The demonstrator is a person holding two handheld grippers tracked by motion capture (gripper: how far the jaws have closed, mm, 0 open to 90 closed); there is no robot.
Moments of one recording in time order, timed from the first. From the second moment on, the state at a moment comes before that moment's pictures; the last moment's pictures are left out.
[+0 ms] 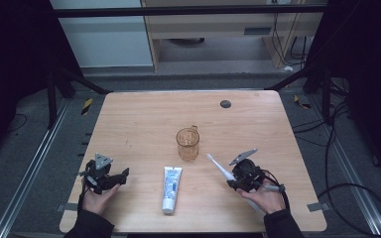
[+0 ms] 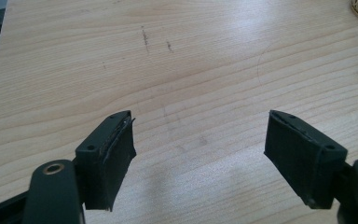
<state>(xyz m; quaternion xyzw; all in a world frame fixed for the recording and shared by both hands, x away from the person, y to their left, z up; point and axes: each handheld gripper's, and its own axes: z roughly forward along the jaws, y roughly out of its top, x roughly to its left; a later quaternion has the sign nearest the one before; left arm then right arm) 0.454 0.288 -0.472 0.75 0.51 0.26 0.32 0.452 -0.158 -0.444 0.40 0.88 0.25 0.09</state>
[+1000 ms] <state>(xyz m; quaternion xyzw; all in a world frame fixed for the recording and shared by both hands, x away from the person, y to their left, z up) 0.454 0.288 -0.471 0.74 0.52 0.27 0.33 0.453 -0.170 -0.402 0.44 0.70 0.52 0.22</state>
